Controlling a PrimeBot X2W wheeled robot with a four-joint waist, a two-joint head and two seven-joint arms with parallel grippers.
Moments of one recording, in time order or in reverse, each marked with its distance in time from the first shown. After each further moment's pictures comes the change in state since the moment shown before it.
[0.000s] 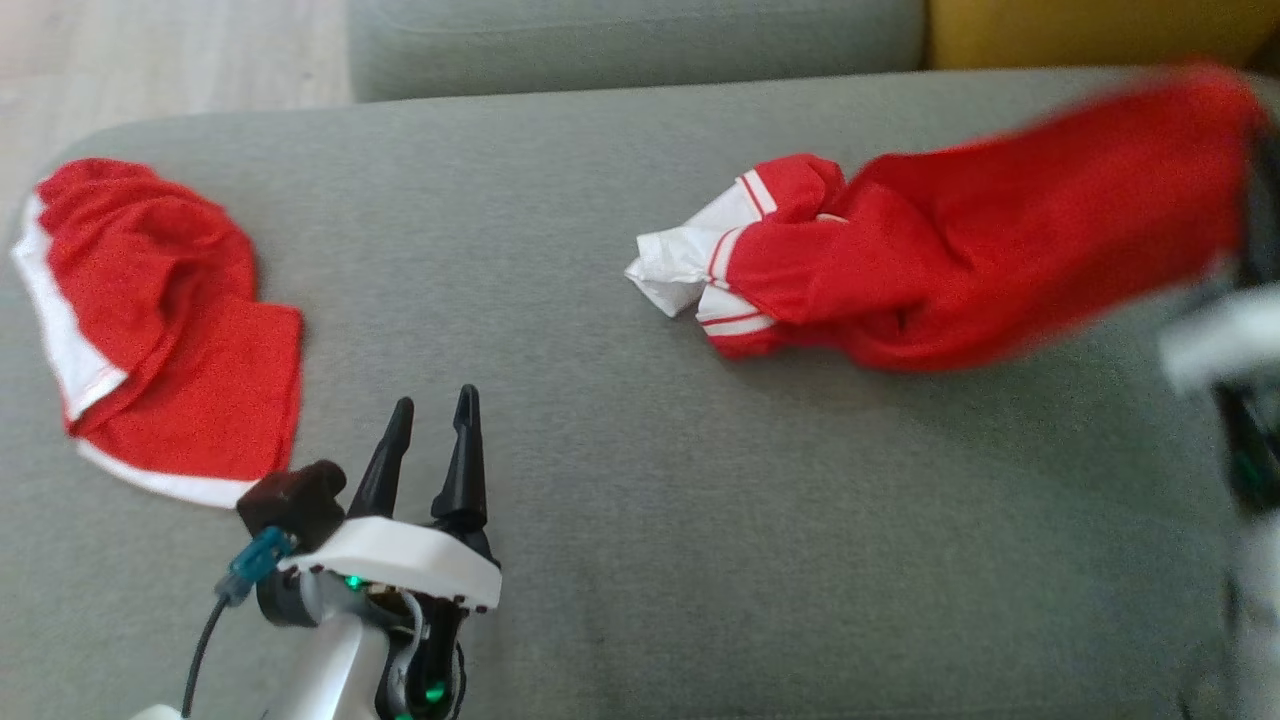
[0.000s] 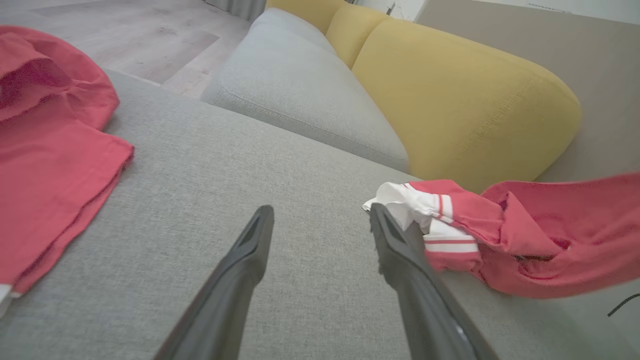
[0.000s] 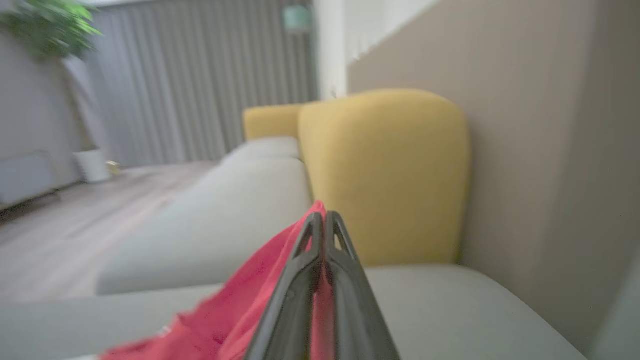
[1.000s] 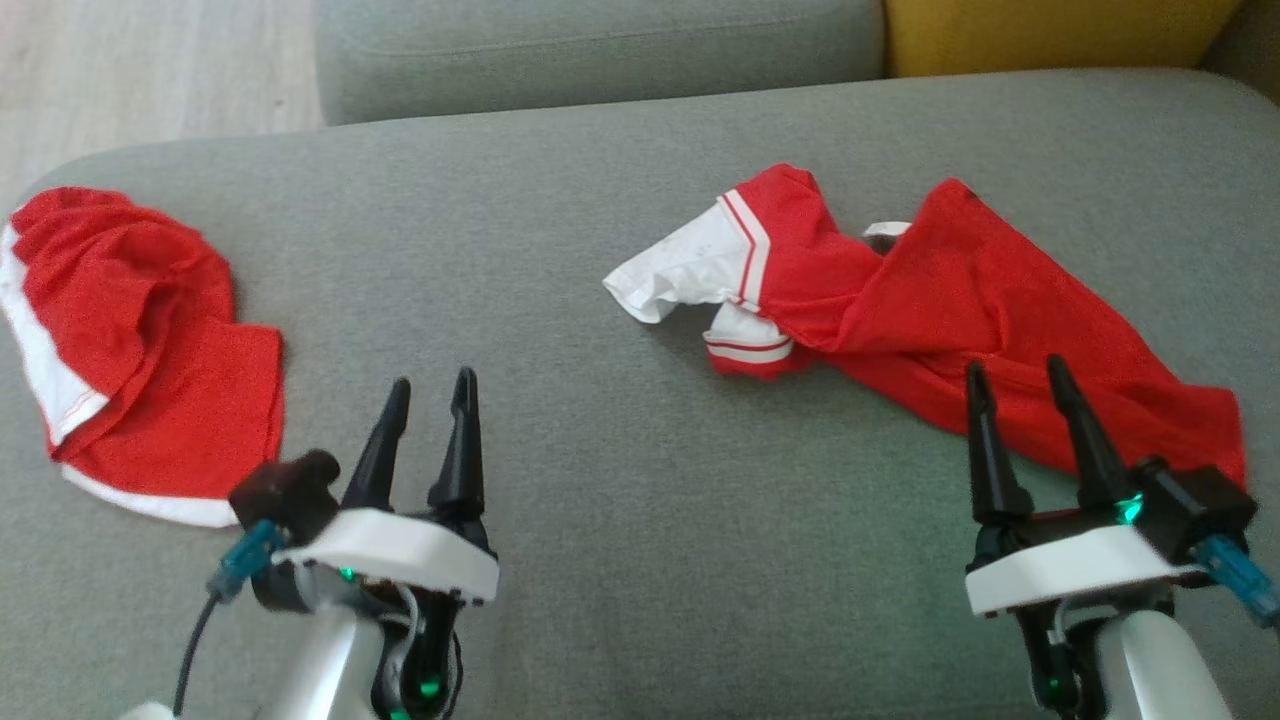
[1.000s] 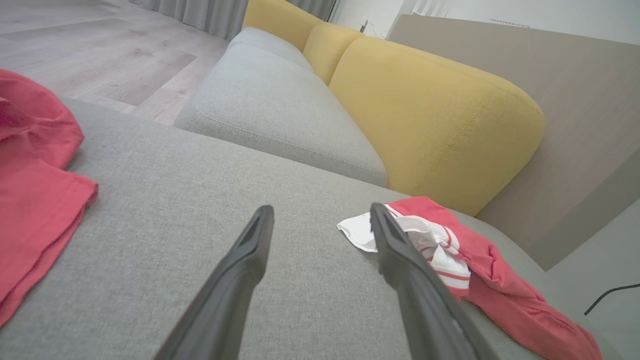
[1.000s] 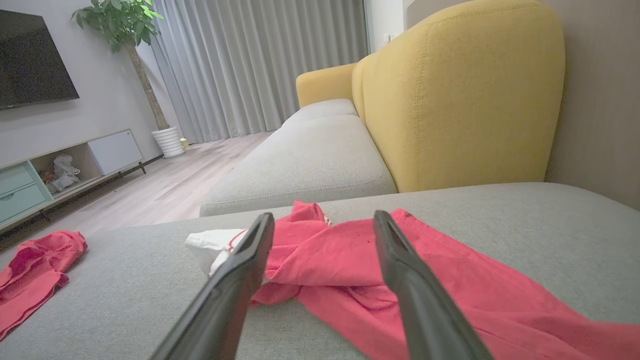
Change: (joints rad) left arm -0.016 0.000 0.018 -0.032 0.025 -0.026 0.000; right arm 0.360 0.126 0.227 -0.111 0.019 0.000 -0.165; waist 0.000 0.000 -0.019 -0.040
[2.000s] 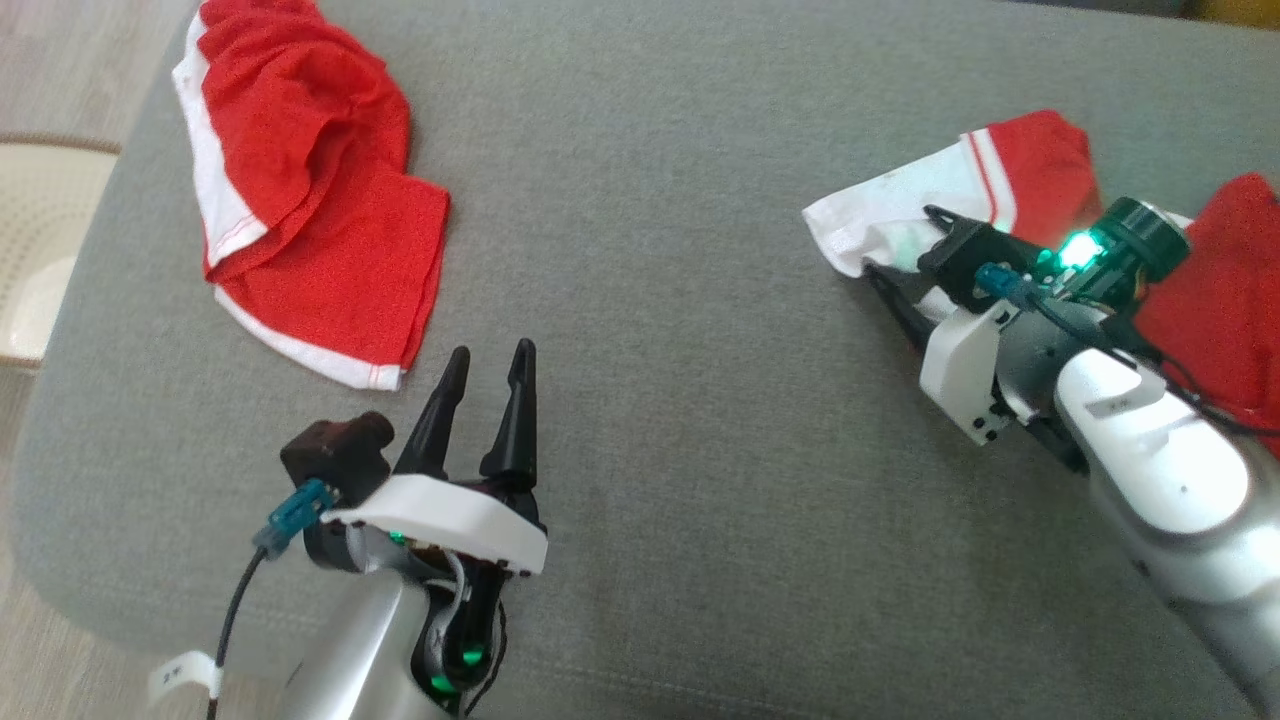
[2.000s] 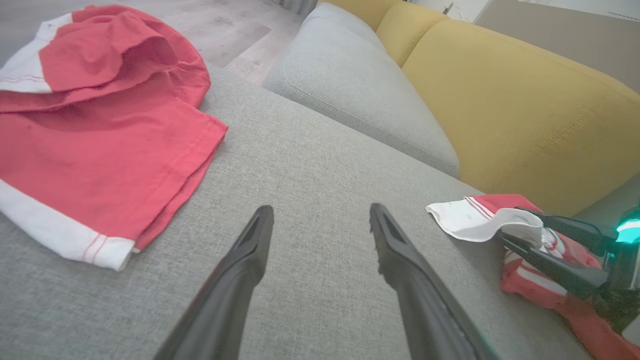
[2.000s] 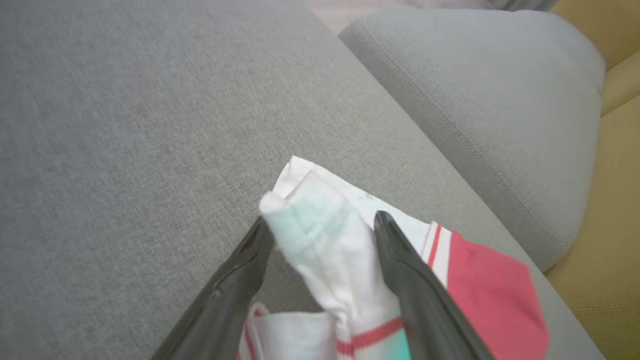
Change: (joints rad) left arm -0.065 -0.001 -0.118 0.012 -0.073 0.028 0.000; right arm -0.643 -0.362 0.640 0.410 -0.124 0.000 0.349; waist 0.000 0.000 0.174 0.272
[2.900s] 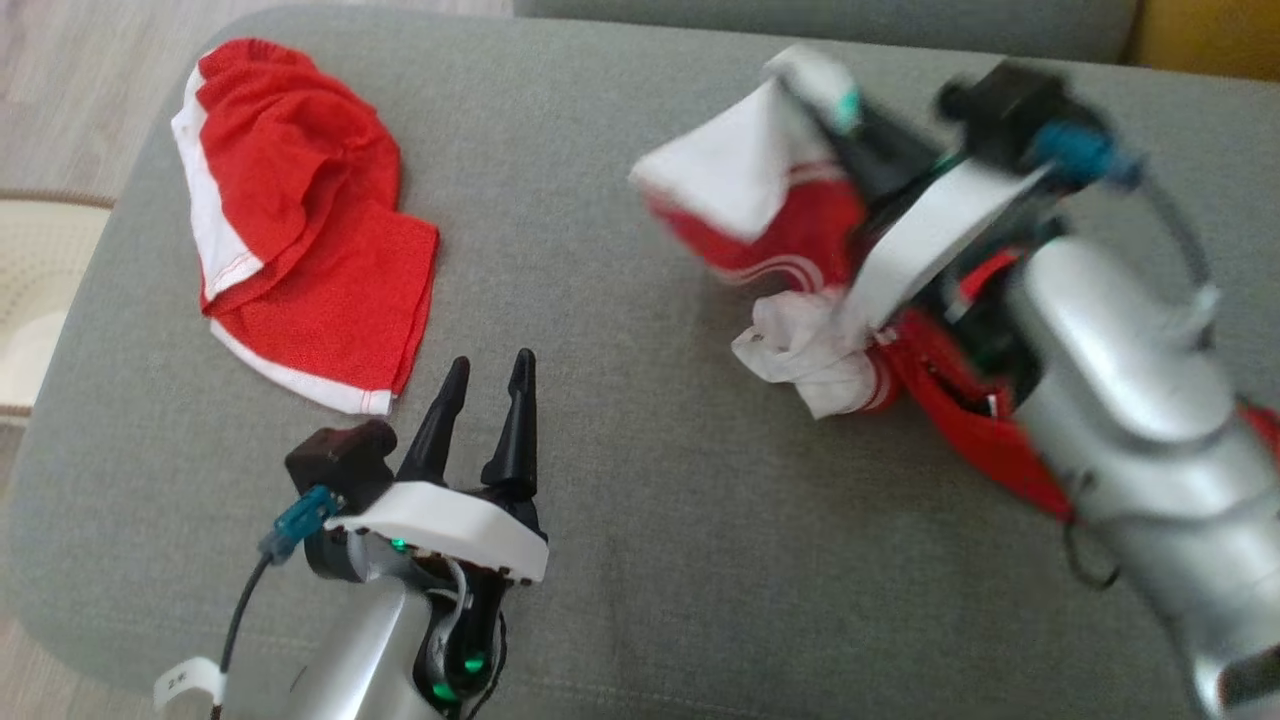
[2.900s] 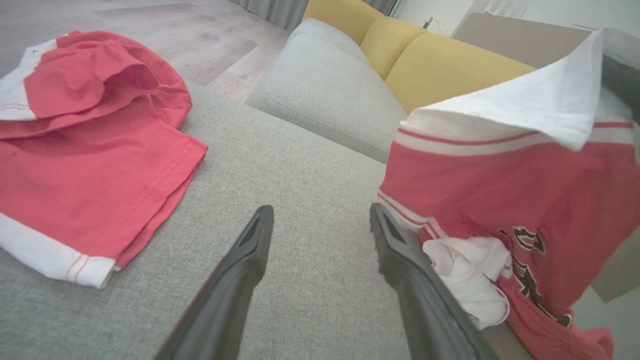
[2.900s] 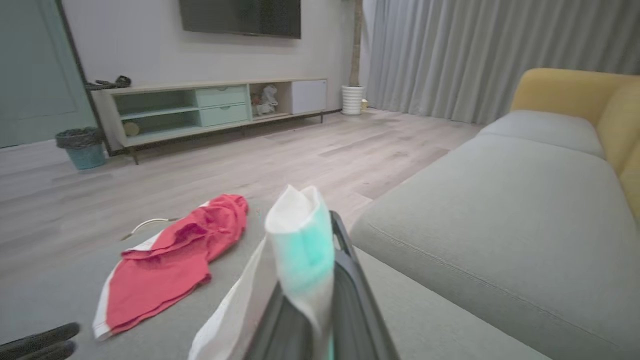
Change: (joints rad) left arm 0.007 0.000 0.001 0.015 0.006 0.007 0.000; right arm -0.102 0.154 -0.040 -0.101 0.379 0.000 -0.183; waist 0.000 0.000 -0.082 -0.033
